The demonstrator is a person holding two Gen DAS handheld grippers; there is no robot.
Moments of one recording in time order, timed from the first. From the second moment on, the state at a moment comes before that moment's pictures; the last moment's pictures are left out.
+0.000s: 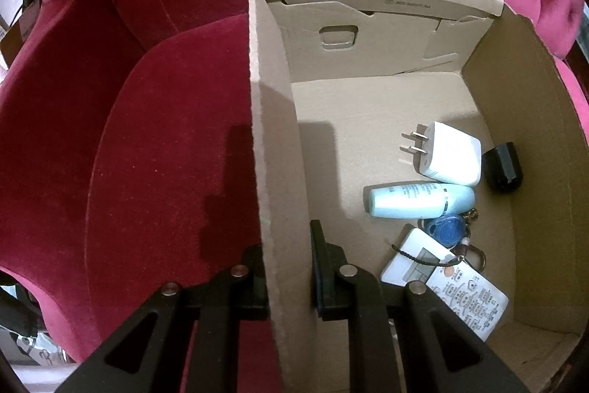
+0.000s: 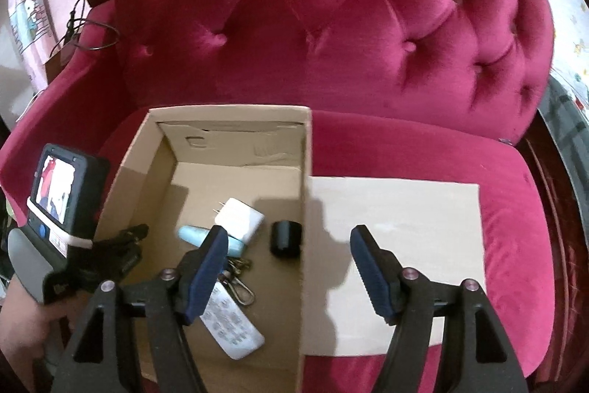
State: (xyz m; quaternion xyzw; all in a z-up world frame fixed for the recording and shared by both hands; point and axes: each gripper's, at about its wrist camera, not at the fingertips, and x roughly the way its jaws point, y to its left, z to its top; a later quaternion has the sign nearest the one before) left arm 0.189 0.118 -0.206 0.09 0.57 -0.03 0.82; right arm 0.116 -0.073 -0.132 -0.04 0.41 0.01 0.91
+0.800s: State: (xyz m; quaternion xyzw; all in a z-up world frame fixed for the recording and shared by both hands) left arm 0.183 0.108 -0.200 0.11 0.56 -0.01 0.82; right arm 0.085 -0.145 -0.122 0.00 0.41 -0.05 0.91
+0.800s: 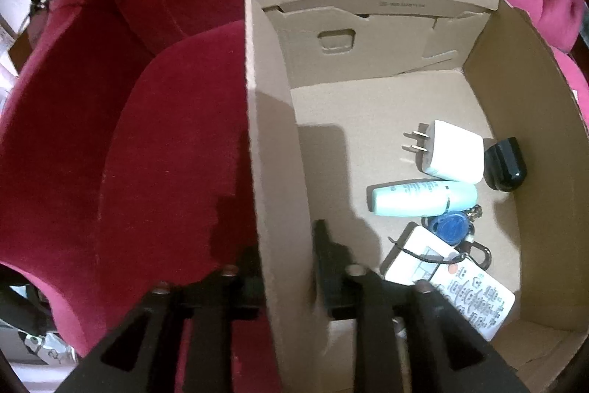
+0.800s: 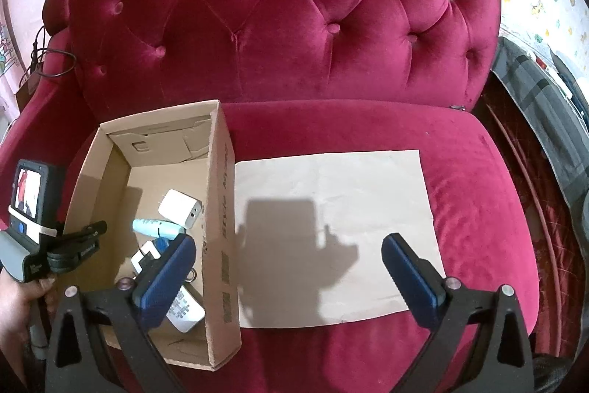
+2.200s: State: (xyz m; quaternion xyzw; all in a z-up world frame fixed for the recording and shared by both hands) left arm -0.003 0.021 -0.014 0.10 0.41 -0.06 0.91; right arm -0.027 -0.166 -0.044 -0.03 0.37 -0.04 0.93
